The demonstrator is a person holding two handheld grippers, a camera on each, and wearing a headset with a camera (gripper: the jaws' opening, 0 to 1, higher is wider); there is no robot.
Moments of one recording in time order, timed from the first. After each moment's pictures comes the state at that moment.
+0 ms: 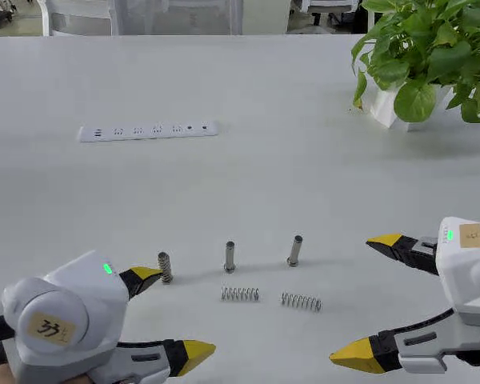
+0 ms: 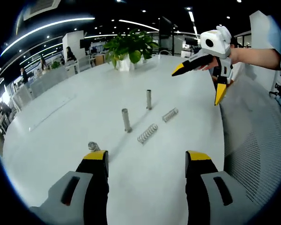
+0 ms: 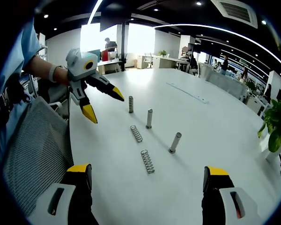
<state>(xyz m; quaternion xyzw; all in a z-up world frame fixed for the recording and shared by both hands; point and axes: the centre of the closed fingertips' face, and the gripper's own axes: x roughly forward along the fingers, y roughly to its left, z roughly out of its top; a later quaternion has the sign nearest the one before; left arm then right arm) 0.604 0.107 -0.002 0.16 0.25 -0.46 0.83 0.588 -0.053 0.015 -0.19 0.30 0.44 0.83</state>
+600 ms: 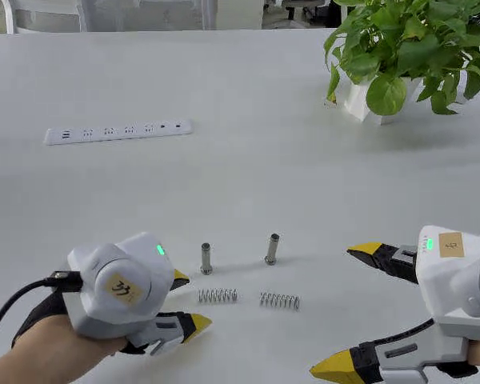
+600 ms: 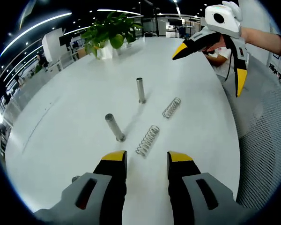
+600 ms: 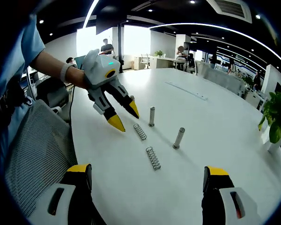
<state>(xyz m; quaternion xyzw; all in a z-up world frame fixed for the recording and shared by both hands) 0.633 0.071 -0.034 0.23 0.30 -0.49 0.78 0.576 -0.053 0.012 -0.16 0.30 0.43 0.83</state>
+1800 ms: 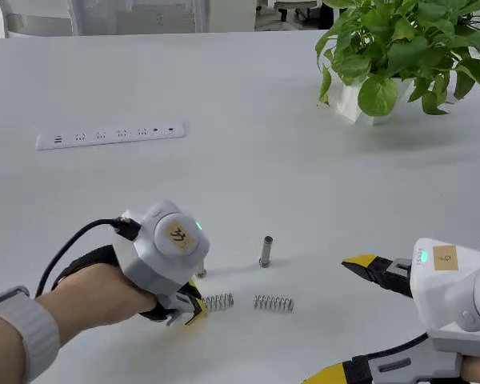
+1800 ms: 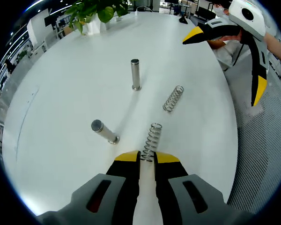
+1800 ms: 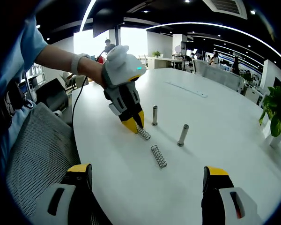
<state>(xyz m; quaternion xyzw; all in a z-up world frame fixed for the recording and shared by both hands) 0.635 0.063 -0.053 0.28 0.42 -0.50 0.71 0.567 -0.046 0.008 -0.14 0.31 0.43 0.84</state>
